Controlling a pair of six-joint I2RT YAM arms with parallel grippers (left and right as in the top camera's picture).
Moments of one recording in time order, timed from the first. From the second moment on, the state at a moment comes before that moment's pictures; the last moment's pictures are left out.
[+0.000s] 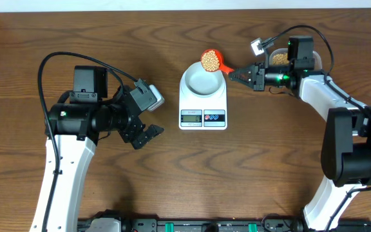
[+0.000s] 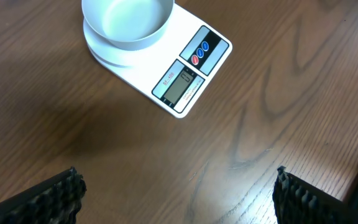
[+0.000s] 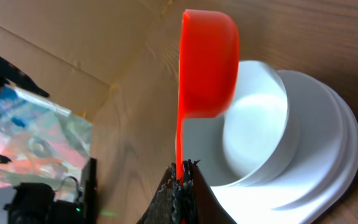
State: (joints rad) left arm -0.06 1.26 1.20 -1.09 0.55 0.83; right arm 0.06 1.99 1.25 -0.12 -1.25 -0.01
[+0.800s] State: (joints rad) left arm -0.06 1.26 1.20 -1.09 0.55 0.83; right arm 0.07 1.99 1.25 -0.15 -1.08 -0.21
